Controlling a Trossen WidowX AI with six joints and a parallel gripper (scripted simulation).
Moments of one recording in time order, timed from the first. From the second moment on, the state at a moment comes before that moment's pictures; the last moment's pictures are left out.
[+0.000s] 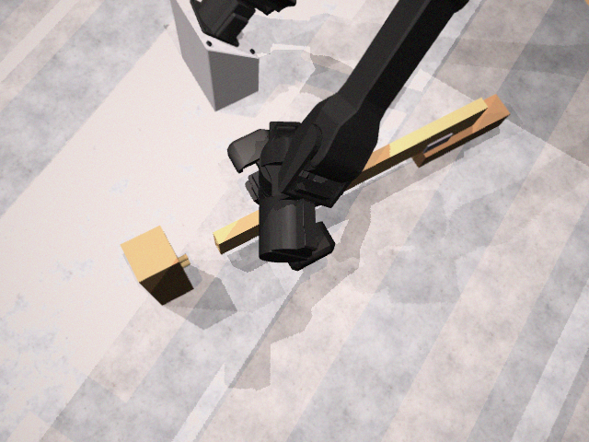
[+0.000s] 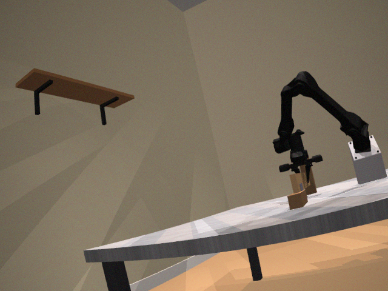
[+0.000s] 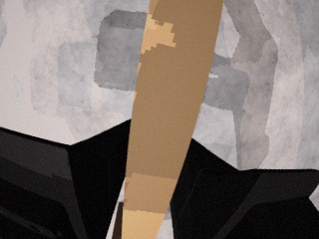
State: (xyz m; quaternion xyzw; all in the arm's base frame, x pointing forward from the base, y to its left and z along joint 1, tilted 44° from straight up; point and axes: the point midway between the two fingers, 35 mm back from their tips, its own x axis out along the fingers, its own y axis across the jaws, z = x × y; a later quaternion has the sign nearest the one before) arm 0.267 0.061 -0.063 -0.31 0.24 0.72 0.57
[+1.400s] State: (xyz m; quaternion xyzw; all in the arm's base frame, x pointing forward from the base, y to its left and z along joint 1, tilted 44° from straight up) arm 0.270 0.052 -0.072 -0.31 0.24 0.72 0.57
